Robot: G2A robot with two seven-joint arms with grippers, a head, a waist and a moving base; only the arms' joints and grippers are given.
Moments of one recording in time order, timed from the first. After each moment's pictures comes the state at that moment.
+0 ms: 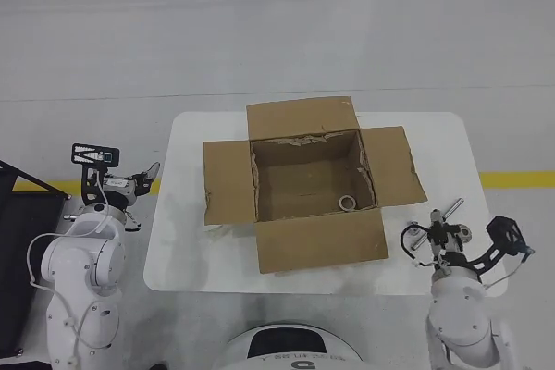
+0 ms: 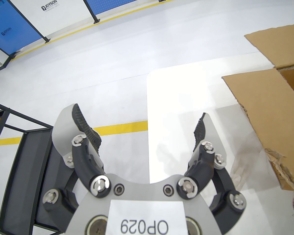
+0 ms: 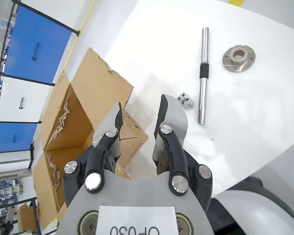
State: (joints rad) left arm 1.66 -1.44 -1.81 -2.04 1.54 -0.24 -0.53; right arm -2.17 -1.48 1.64 -2.35 -0.74 0.50 0.10
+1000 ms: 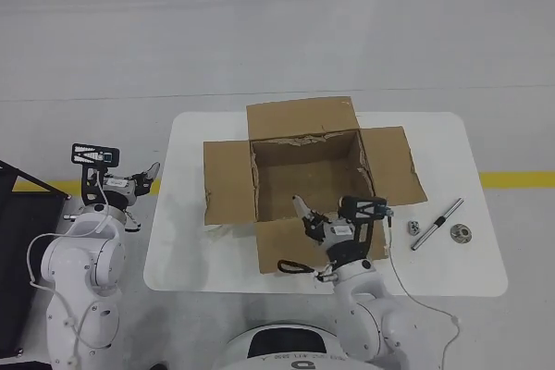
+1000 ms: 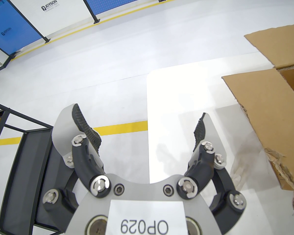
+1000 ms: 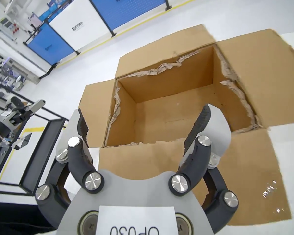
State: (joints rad) left arm 1.66 -1.44 -1.81 -2.04 1.54 -0.24 -0.53; right arm -1.89 -1.47 1.08 -2.27 -1.33 0.32 0.39
